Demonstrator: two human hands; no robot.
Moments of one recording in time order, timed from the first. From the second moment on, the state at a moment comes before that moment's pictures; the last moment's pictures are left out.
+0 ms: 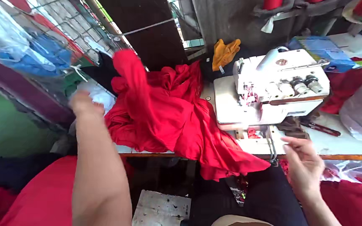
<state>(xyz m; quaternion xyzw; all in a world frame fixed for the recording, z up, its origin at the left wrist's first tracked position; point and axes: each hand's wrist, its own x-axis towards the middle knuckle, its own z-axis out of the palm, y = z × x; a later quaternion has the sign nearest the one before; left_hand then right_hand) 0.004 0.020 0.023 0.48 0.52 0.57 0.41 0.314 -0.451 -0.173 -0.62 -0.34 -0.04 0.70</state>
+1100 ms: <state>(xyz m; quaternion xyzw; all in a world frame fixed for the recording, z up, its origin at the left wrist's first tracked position) 0.107 -0.184 -0.076 0.96 0.15 0.24 0.04 0.292 -0.431 -0.143 -0.49 -0.40 0.28 0.72</state>
